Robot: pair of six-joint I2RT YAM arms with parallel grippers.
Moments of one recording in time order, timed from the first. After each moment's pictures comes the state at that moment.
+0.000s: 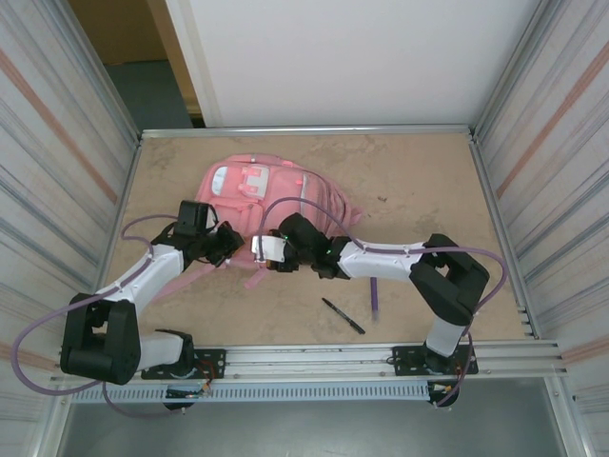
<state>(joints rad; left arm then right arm) -0.21 1.25 0.68 -0.35 0.43 -0.88 0.99 1.75 1.05 0.09 -0.05 -0.69</state>
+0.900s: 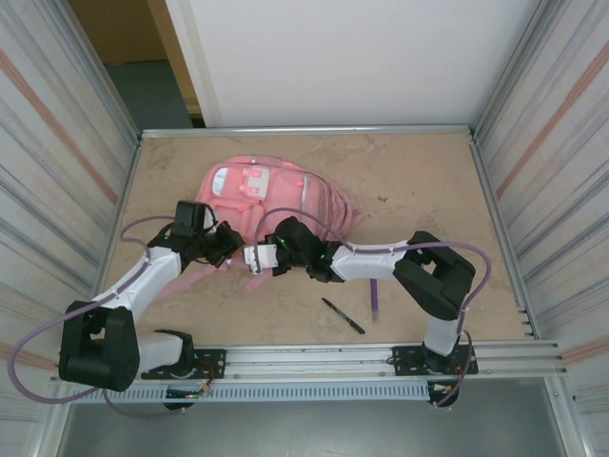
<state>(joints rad) -0.19 1.22 0.68 -0.37 0.48 -0.89 1.01 1.81 1.02 0.26 -0.07 -0.88</state>
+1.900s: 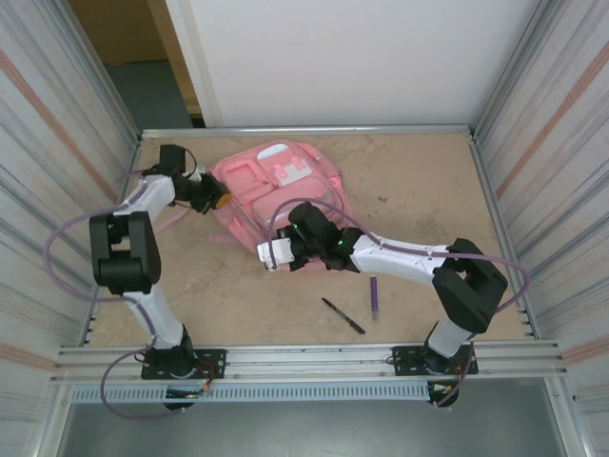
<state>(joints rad) 0.06 1.89 1.43 -0.55 0.60 -0.69 0.97 1.67 1.11 -0.11 -0.20 -0.99</state>
